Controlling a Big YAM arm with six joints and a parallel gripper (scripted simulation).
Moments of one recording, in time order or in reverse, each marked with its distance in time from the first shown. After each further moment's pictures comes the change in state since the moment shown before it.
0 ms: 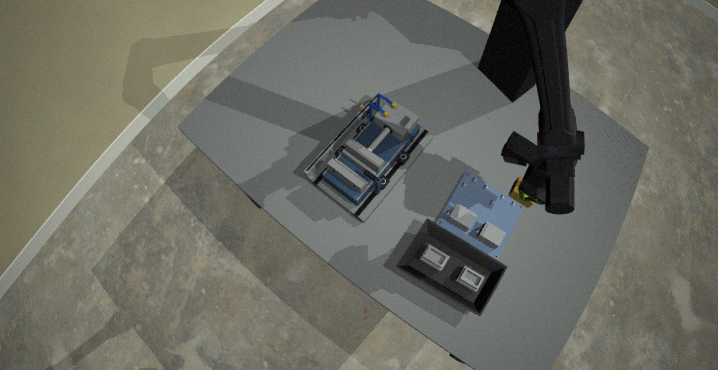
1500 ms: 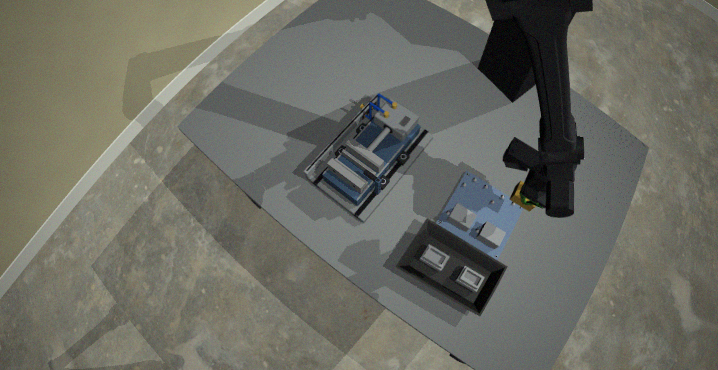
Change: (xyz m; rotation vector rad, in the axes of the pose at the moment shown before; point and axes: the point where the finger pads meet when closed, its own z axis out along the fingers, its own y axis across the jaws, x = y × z) arm 0.011 -0.003 0.018 -0.004 0.010 -0.015
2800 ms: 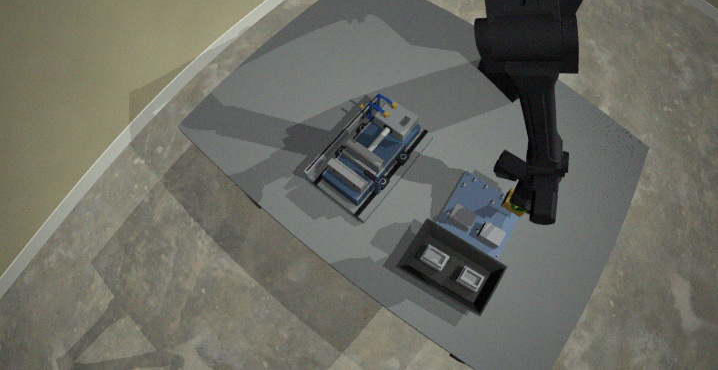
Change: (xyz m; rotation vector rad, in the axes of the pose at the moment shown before) arm -0.002 -0.004 0.066 0.009 -0.005 -0.004
